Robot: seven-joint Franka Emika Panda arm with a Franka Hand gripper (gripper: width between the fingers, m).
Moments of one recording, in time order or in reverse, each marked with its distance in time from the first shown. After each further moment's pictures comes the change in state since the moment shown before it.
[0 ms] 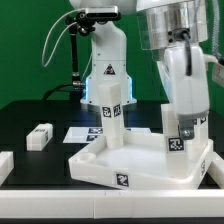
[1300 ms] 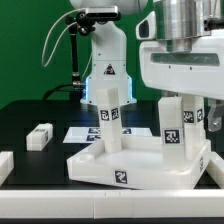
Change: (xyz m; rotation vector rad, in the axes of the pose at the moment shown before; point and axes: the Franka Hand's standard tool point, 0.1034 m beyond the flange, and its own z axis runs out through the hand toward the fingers) arm -0.005 0.020 -0.006 -0.011 0.046 -0.714
